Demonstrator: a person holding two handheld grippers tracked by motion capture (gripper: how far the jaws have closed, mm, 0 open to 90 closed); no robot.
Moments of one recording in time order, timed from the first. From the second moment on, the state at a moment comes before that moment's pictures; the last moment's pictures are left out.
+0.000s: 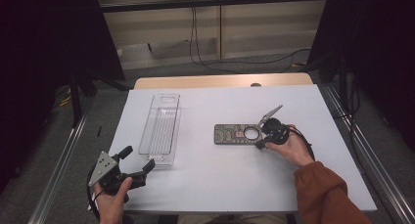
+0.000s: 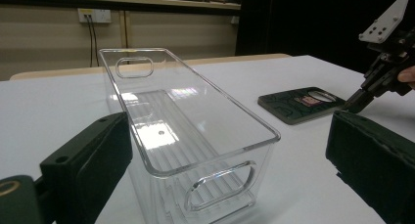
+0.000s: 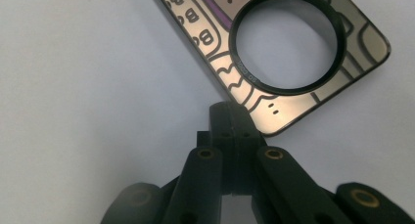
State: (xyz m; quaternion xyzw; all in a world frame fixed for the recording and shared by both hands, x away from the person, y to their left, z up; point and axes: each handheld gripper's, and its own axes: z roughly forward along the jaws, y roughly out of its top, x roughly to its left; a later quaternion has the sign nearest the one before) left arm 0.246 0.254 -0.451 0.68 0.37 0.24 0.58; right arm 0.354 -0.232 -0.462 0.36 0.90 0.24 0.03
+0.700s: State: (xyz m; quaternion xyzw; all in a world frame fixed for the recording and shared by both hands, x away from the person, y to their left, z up) left arm 0.249 0.251 -0.451 0.68 0.37 0.24 0.58; right arm 0.395 -0.181 -0.439 0.36 0.89 0.28 0.06
